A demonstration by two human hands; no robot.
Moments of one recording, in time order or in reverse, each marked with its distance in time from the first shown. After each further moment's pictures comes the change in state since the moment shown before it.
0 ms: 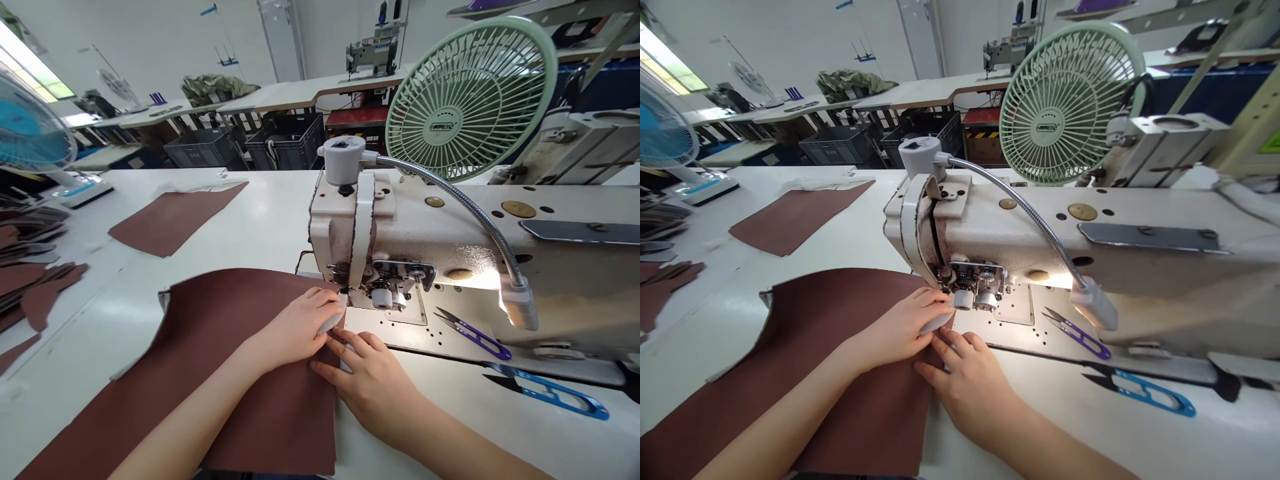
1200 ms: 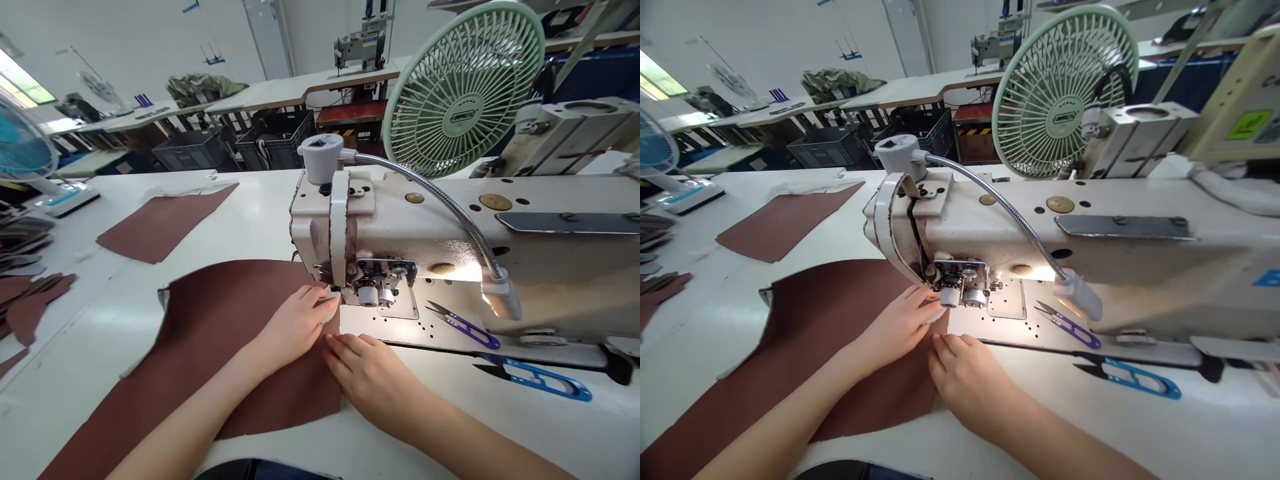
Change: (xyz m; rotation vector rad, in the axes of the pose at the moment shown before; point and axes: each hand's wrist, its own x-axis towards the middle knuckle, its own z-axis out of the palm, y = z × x) left_hand 0.002 -0.011 0.018 0.218 0.151 0.031; right_hand -0.001 0.004 -0.012 -0.198 -0.051 -0.153
